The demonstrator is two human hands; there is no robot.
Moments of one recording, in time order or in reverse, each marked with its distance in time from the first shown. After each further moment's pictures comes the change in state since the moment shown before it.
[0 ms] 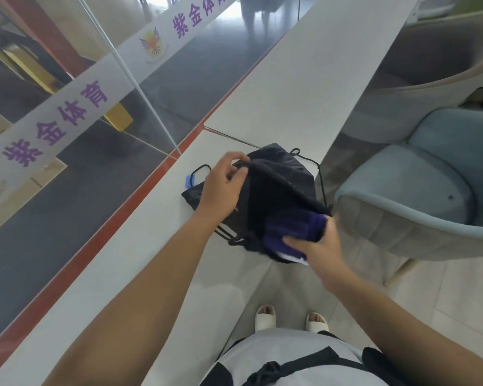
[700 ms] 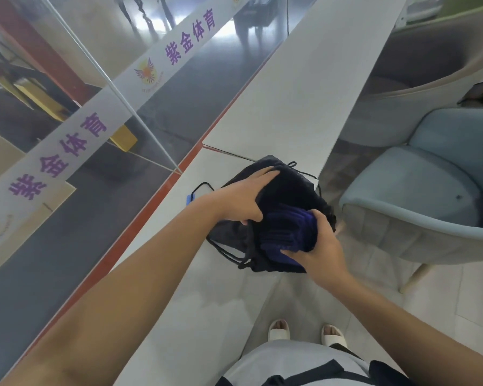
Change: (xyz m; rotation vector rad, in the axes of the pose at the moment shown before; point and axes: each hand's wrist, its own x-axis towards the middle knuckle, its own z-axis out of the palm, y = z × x) left_hand 0.039 0.039 0.003 0.487 -0.816 0.034; right_hand 0.013 -0.014 0.001 -0.412 -0.055 -0.288
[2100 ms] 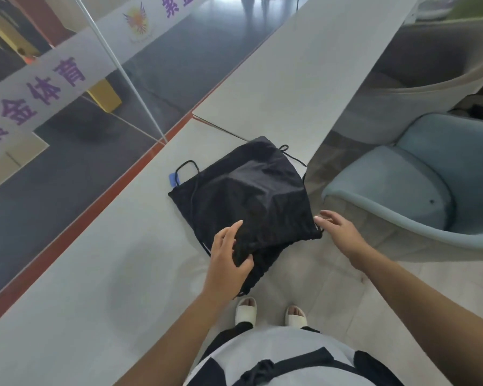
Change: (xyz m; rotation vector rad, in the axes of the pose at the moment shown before) left_hand -0.040 -0.045 0.210 -0.474 0.708 -0.138; right_hand 0.045 0.057 -0.074 0.013 -0.150 0.364
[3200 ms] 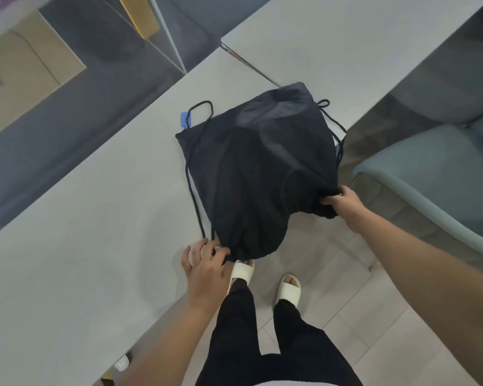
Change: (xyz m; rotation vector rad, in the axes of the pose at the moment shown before) left_hand -0.068 -0.101 0.073 0.693 0.218 -0.188; right_hand 0.133 0.048 0.028 -0.066 -0.134 0.168
